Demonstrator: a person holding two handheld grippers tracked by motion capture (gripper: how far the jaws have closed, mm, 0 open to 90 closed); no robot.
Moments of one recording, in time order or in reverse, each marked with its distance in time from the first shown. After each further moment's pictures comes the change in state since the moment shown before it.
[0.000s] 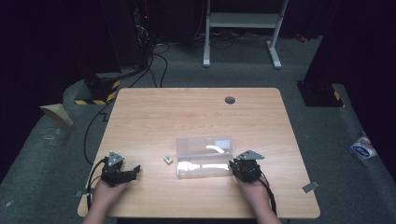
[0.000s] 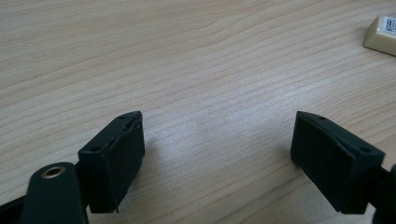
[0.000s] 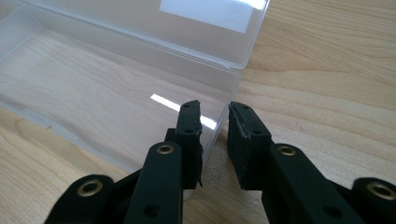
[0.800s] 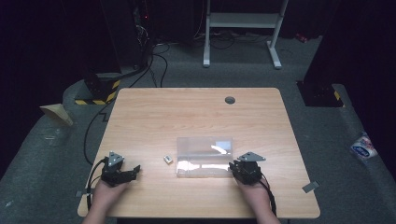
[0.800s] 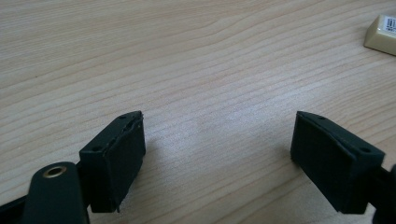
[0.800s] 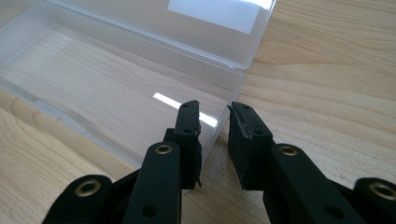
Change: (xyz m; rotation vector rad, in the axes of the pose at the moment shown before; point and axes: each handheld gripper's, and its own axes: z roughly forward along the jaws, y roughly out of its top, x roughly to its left) left arm 0.000 0.000 0.000 0.001 0.004 0.002; right arm 0.003 -0.003 -0.006 0.003 0.011 0.010
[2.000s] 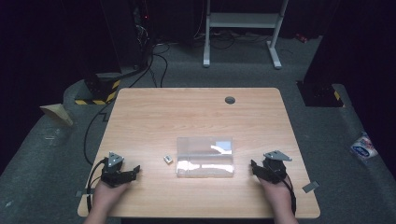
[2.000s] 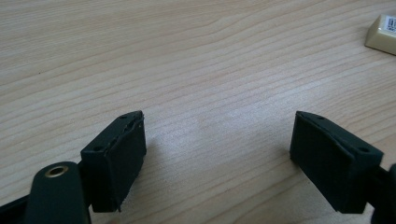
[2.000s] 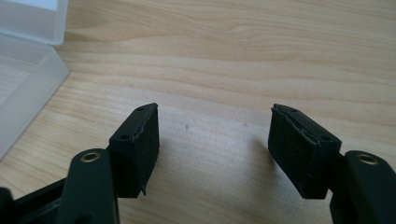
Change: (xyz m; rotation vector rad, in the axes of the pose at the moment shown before) left arm -0.002 -0.002 -0.002 -0.003 0.011 -0.012; right arm -0.070 -0.023 -0.021 -0.027 -0.202 0.097
